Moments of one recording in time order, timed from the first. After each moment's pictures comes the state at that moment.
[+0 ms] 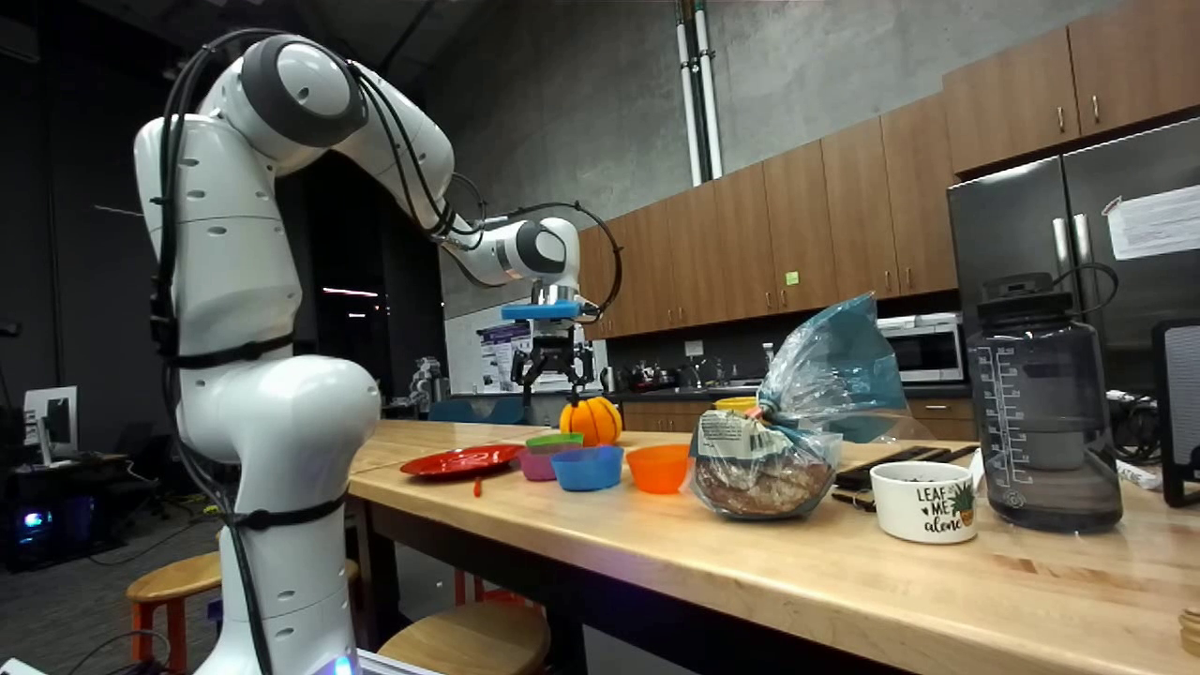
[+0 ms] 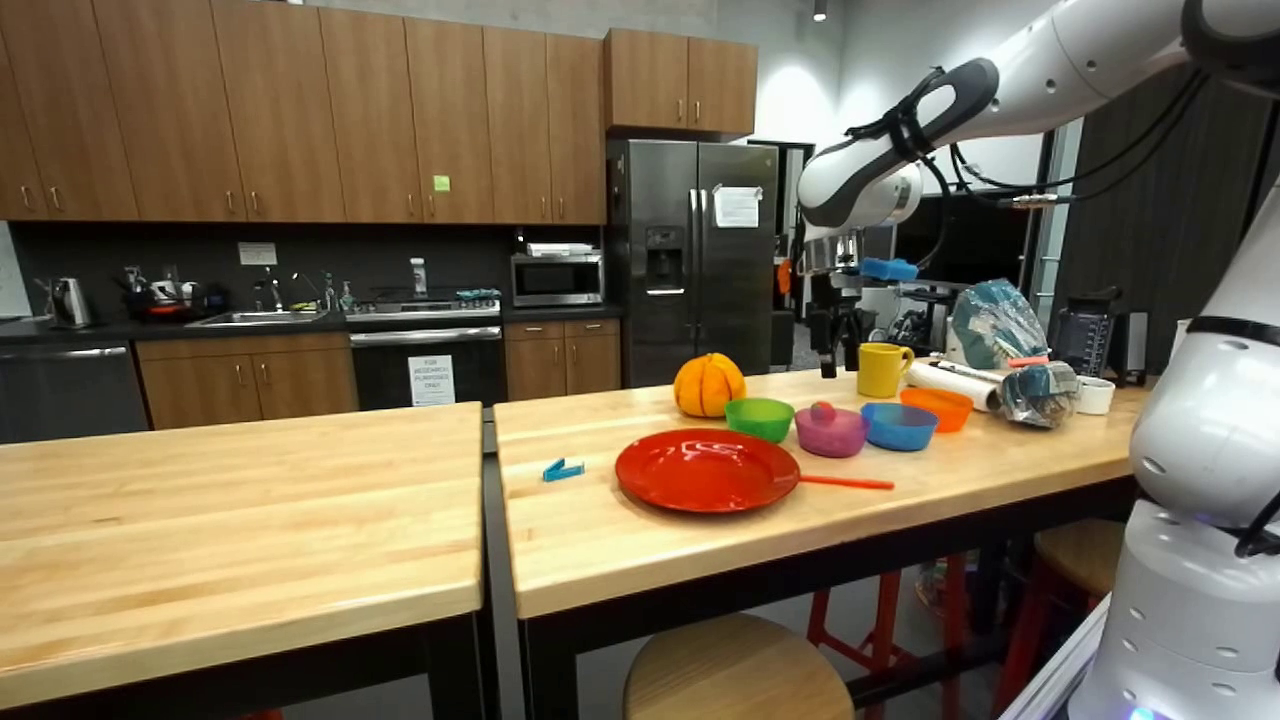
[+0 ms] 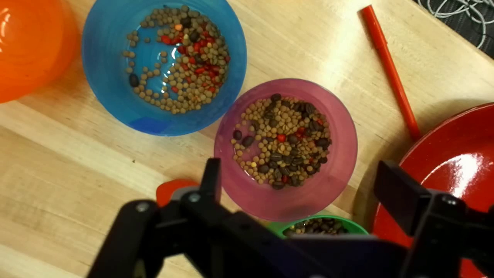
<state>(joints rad) 0.00 -0.21 -0.15 -2.24 -0.02 1.86 -0.36</state>
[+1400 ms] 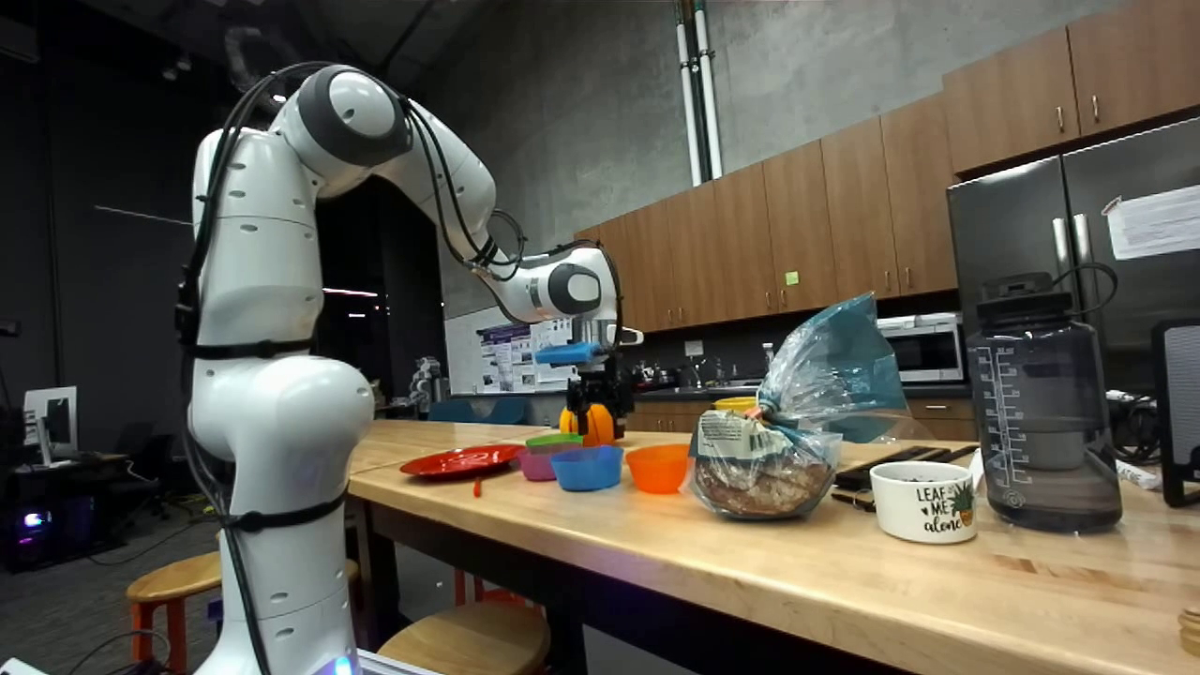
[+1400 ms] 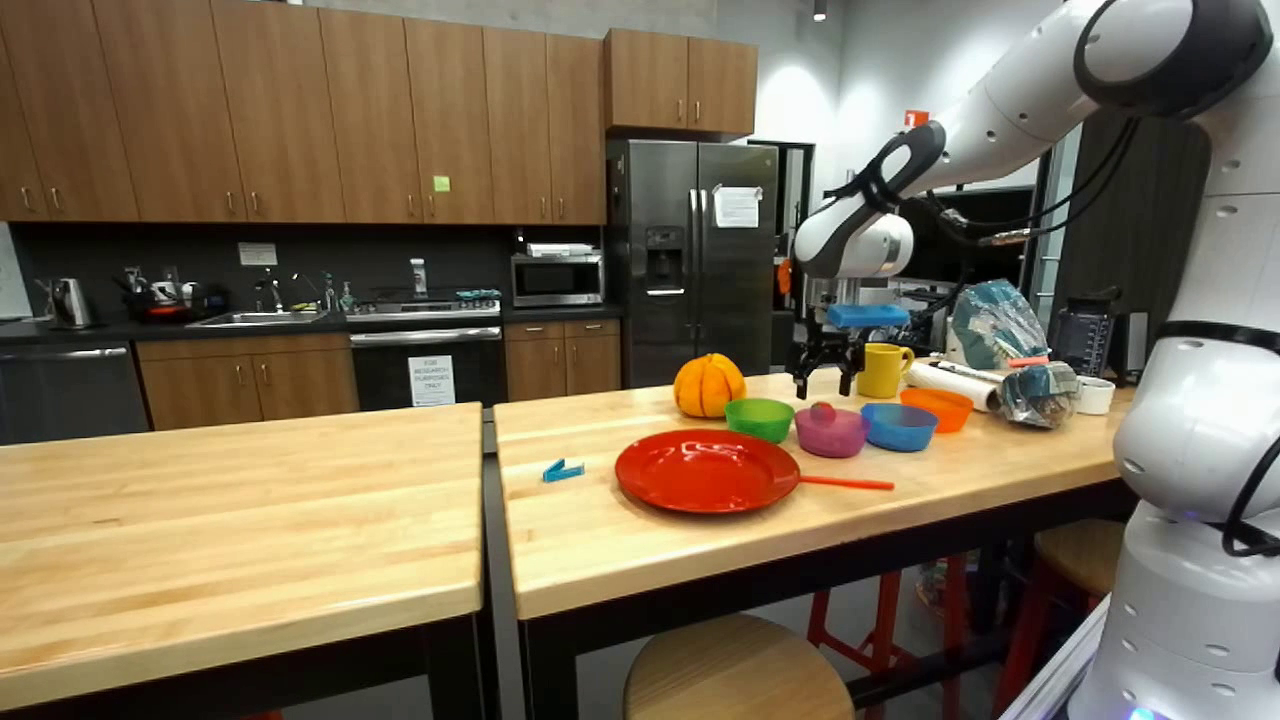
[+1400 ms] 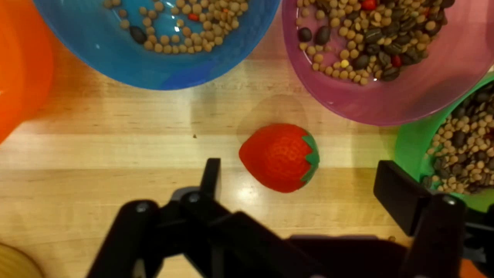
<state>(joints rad) -0.11 -0.02 -0.15 -2.24 0.05 2.21 0.01</state>
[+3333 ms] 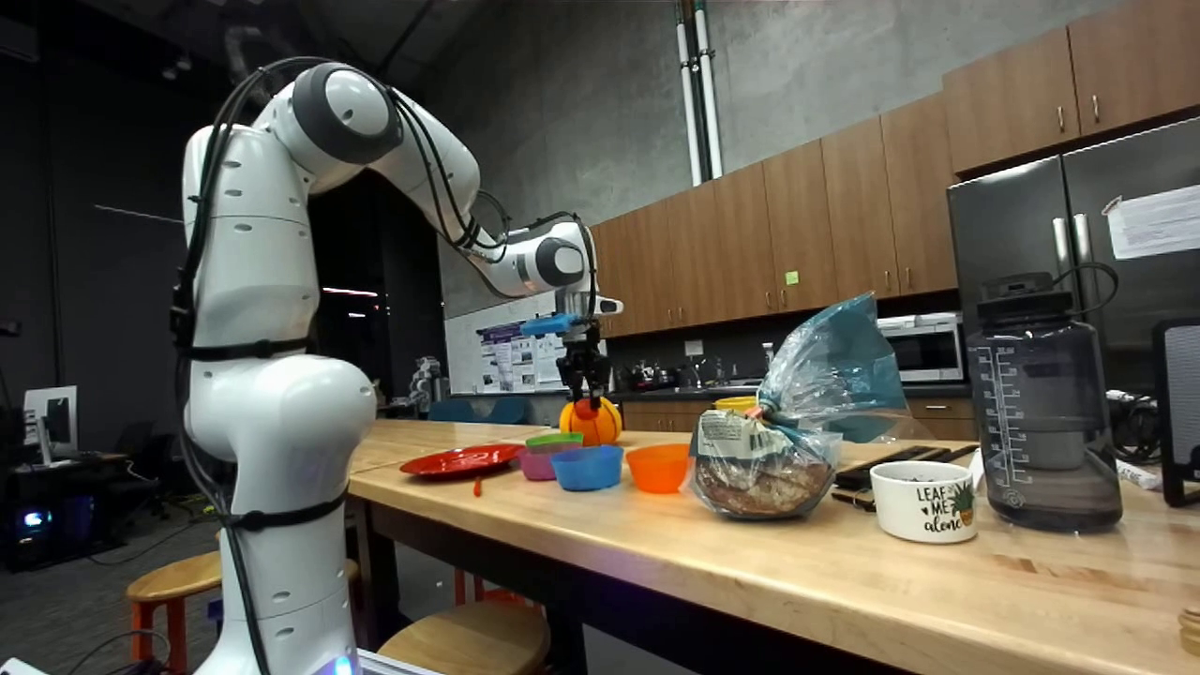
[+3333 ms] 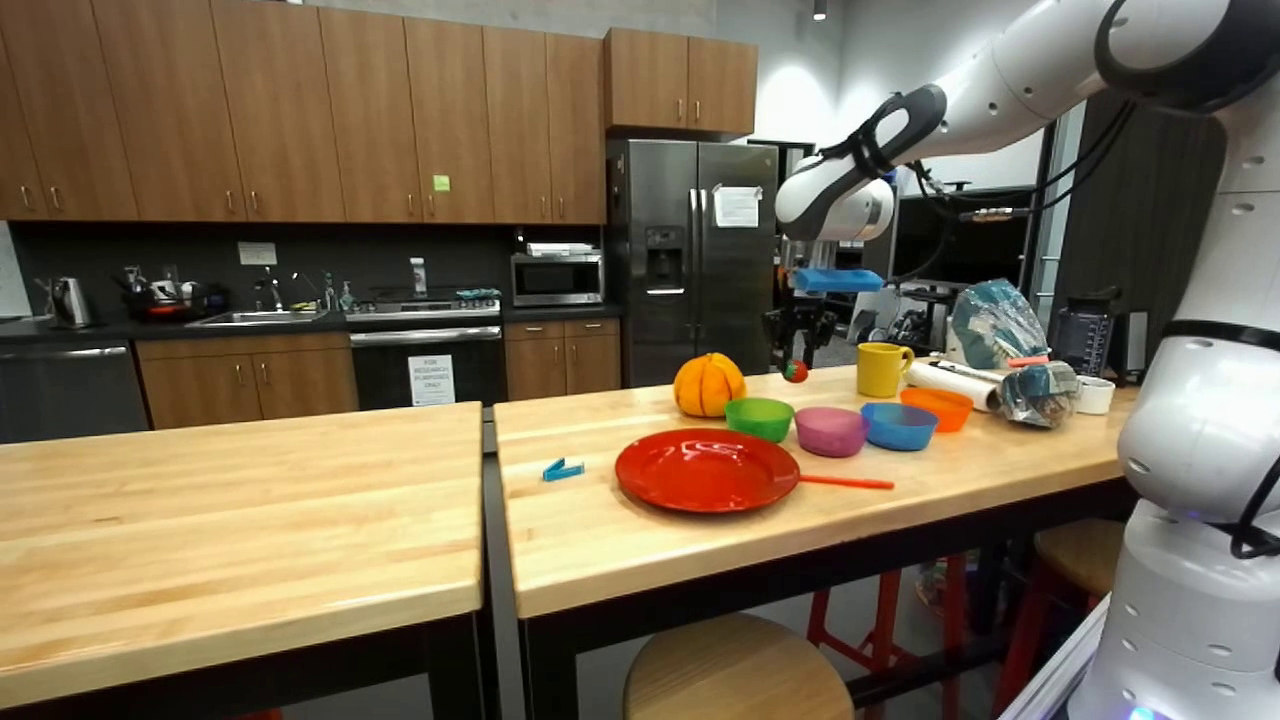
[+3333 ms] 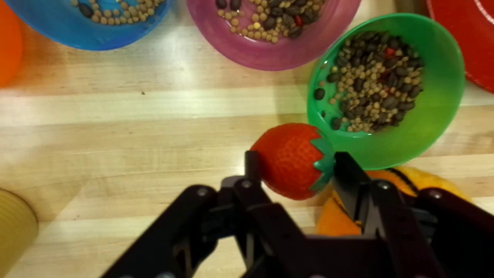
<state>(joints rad) -0.08 -0.07 -0.09 -2.13 0.04 2.12 0.15</state>
